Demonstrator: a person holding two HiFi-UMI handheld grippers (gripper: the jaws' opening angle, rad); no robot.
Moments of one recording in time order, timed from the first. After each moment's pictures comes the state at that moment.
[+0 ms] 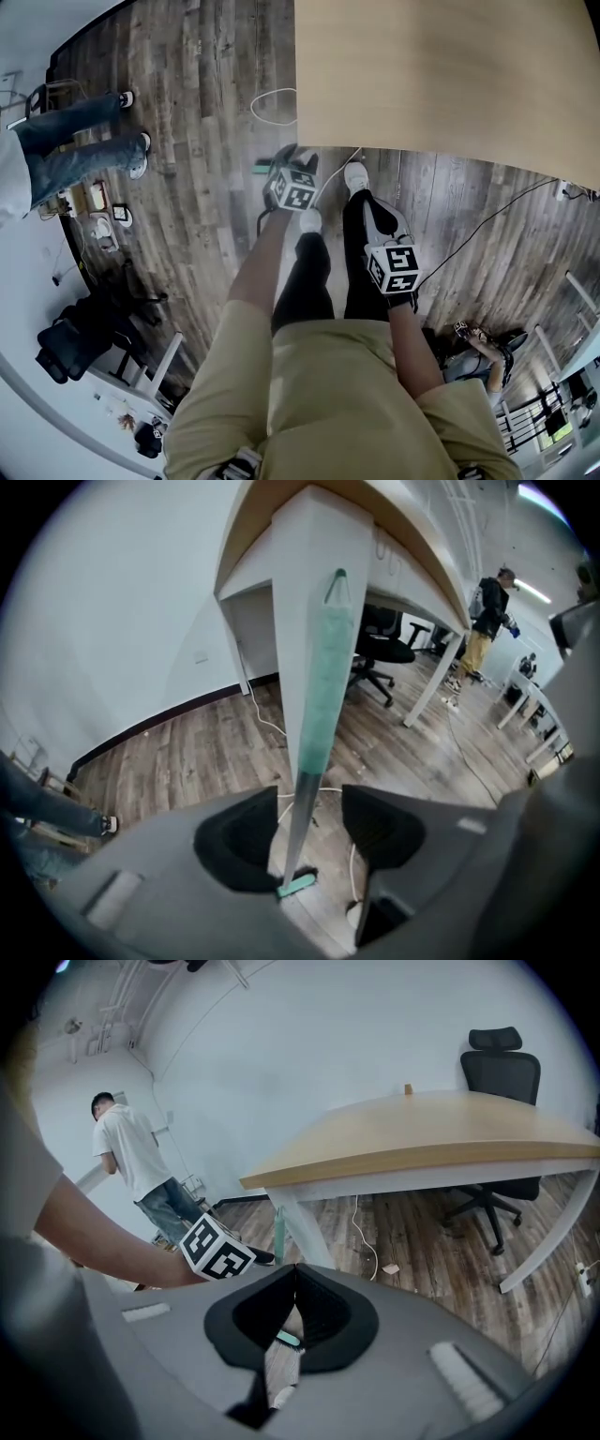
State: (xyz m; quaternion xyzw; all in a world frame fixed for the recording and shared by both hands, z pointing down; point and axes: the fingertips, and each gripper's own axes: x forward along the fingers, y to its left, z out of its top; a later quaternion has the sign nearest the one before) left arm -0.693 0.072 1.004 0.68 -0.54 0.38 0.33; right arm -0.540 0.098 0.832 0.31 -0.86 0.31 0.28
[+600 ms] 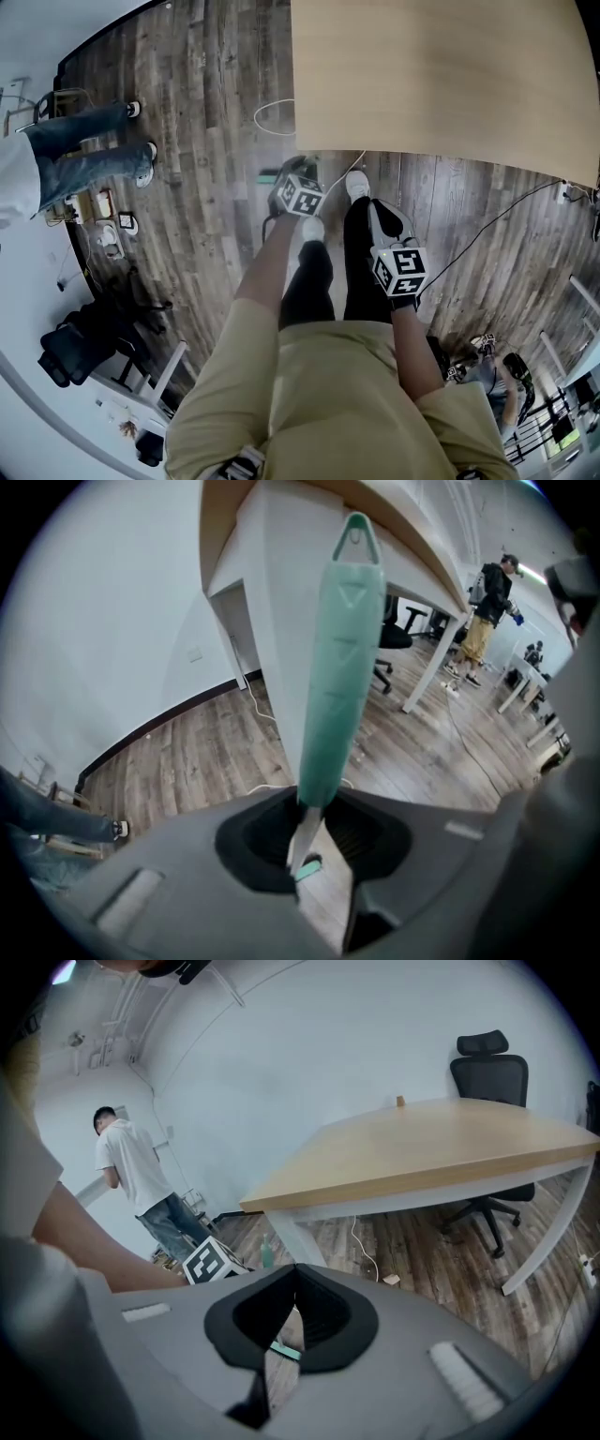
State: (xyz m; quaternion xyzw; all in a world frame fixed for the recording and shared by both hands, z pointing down) left arm -0.677 0.082 1.000 0.67 -0.52 0.42 0.32; right arm -0.524 0.090 0.807 0.32 -0.86 0.31 0.24
